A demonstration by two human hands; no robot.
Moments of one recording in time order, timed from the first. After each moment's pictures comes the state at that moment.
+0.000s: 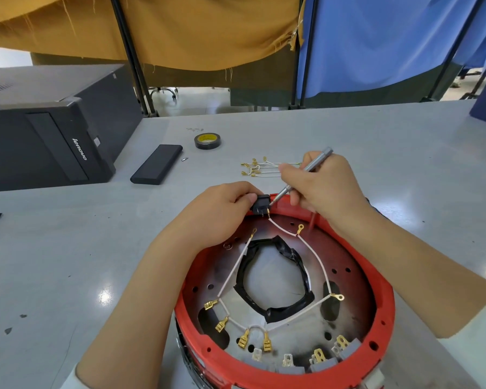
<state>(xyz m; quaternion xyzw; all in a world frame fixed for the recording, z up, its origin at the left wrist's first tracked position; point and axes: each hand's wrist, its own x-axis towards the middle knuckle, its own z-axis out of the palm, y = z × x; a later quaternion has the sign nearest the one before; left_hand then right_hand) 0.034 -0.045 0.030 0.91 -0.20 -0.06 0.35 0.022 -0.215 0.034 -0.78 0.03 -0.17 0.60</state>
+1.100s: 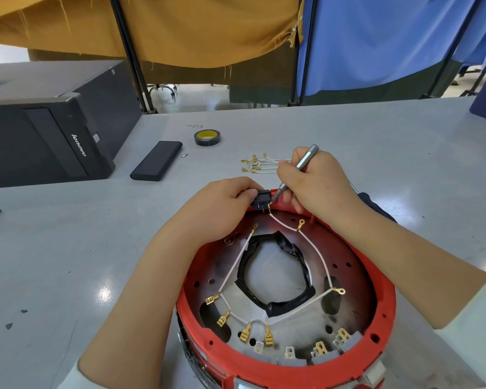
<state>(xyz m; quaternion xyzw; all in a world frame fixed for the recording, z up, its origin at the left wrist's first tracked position) 0.034 -0.045 0.030 0.91 -0.20 -0.05 0.35 0.024 -0.208 0.031 -0.85 -0.01 -0.17 0.51</state>
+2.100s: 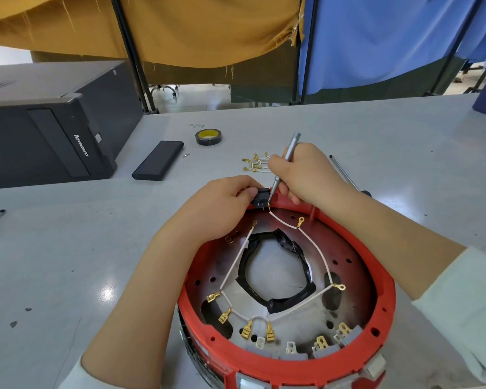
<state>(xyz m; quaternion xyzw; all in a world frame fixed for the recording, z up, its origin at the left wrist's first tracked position) 0.036 -0.044 0.028 0.92 -0.20 -0.05 0.34 0.041 -0.204 0.038 -0.89 -0.01 -0.11 0.44</state>
